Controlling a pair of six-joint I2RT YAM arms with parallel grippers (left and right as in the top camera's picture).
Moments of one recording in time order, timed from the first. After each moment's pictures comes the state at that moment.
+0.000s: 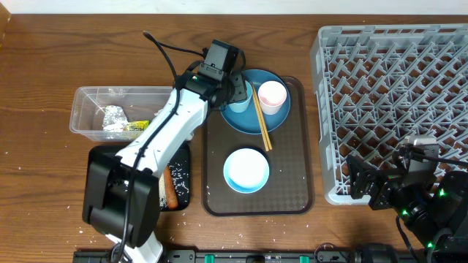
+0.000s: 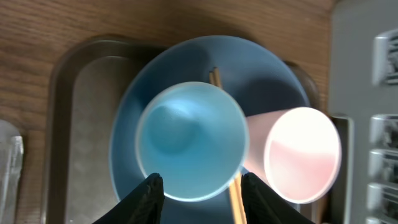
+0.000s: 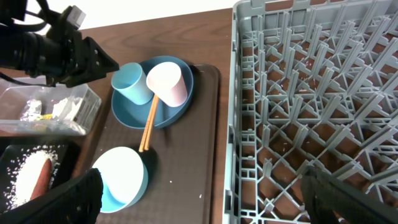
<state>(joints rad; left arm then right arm) -0.43 1.82 1.42 -0.60 0.06 -0.62 -0.02 0.58 1.02 -1.02 -0.28 0.14</state>
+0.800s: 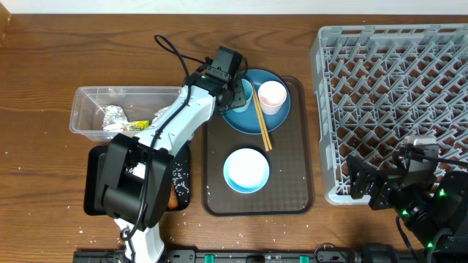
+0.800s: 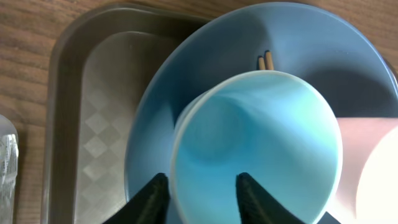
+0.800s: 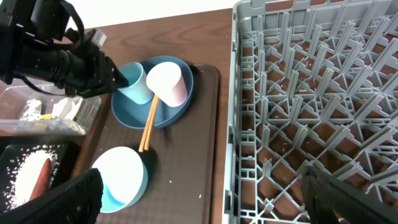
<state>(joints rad) -0.42 1.94 1.42 -0.60 0.02 -0.62 -0.02 0.58 1.02 -1.02 -0.28 0.14</state>
